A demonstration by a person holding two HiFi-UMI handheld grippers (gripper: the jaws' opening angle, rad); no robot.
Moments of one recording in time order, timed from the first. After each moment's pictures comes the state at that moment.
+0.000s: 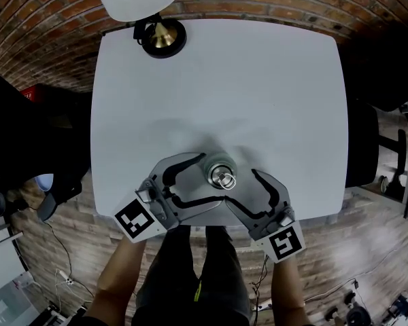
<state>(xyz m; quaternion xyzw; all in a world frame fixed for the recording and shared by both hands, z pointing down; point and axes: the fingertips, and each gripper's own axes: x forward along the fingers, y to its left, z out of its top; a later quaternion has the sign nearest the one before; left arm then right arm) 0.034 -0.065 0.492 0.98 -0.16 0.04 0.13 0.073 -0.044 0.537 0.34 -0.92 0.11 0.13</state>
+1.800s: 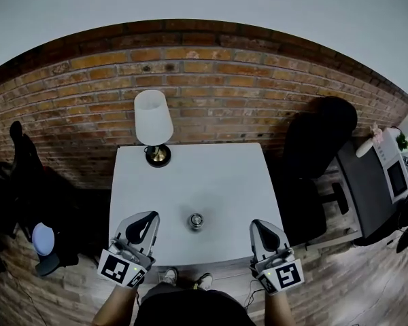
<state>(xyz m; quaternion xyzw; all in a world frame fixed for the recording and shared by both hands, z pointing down) -0.078 -0.036 0.228 0.92 -0.39 -0.06 -0.05 0.153 0.005 0.229 0.54 -0.84 -0.03 -0.01</state>
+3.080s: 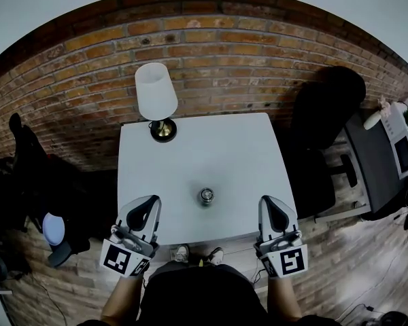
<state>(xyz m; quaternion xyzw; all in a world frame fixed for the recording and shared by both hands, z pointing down) -0.097 -0.025 0.228 0.92 -0.38 -0.07 -0.05 0.140 0.009 0.222 0.58 -0.81 -0.06 -0.01</state>
